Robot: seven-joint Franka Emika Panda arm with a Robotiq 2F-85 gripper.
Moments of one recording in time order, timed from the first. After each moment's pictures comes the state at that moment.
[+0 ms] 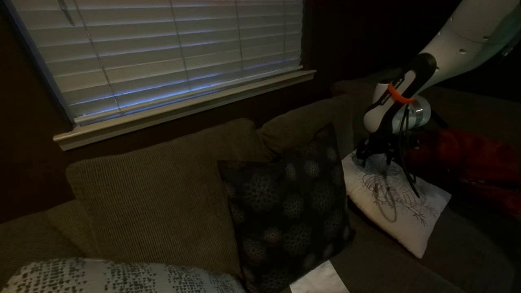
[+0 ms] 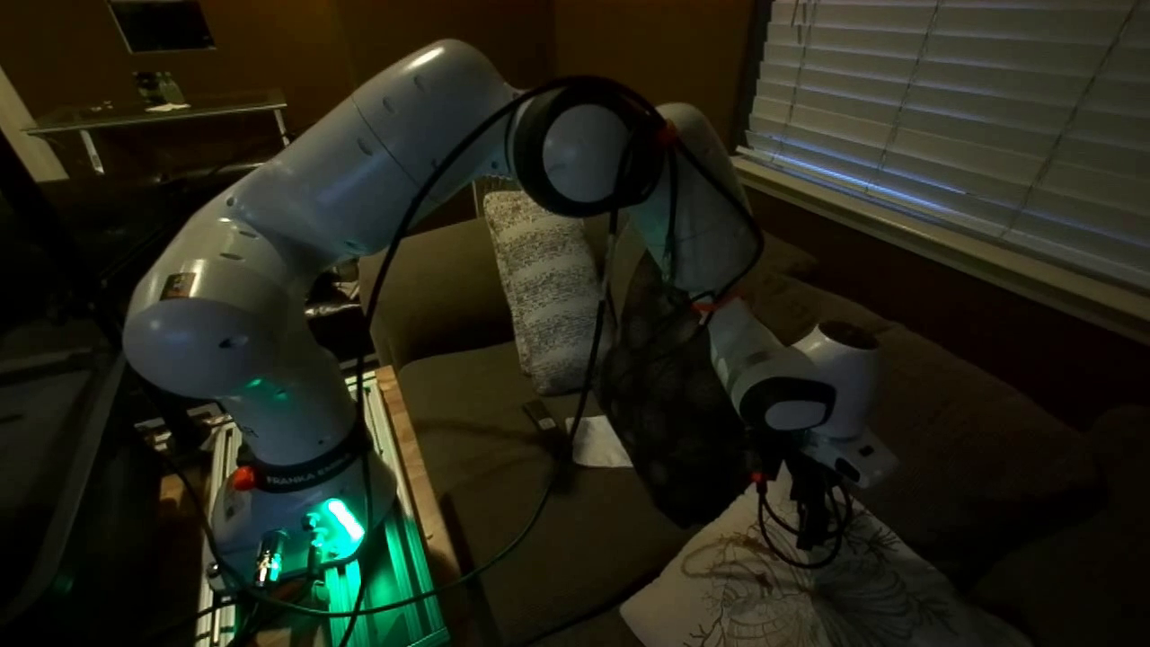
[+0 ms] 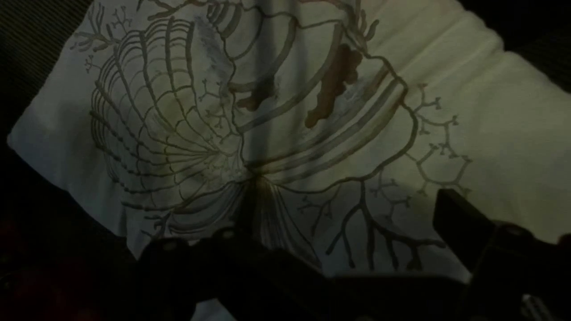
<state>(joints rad) -0.16 1.02 -0.25 -1.64 0.17 2.69 0.33</state>
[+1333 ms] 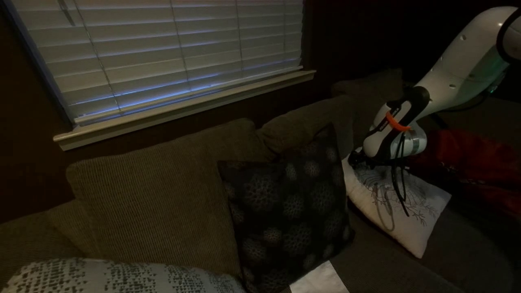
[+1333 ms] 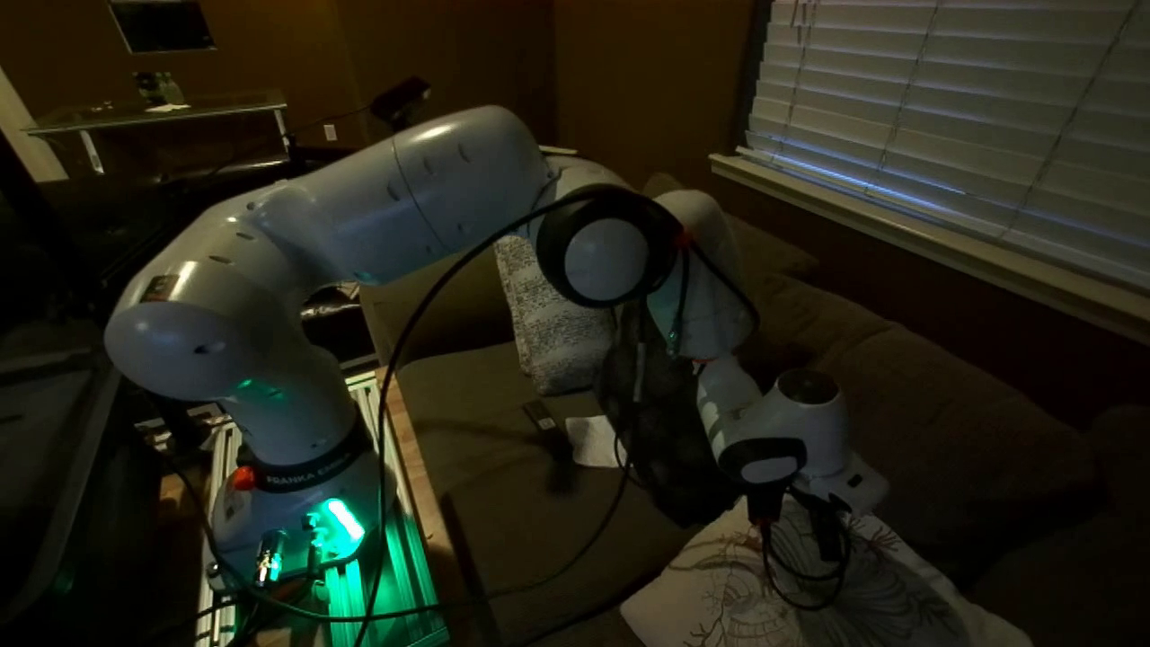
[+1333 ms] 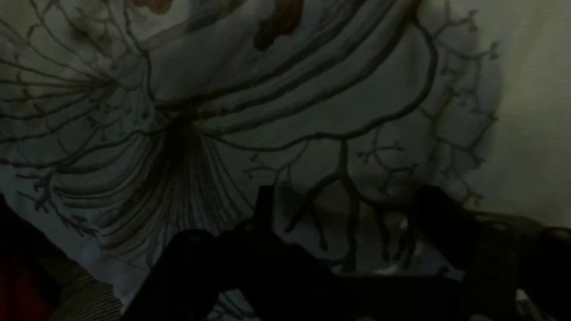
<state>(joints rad) -0.28 1.22 -0.12 -1.51 0.15 3.08 0.25</state>
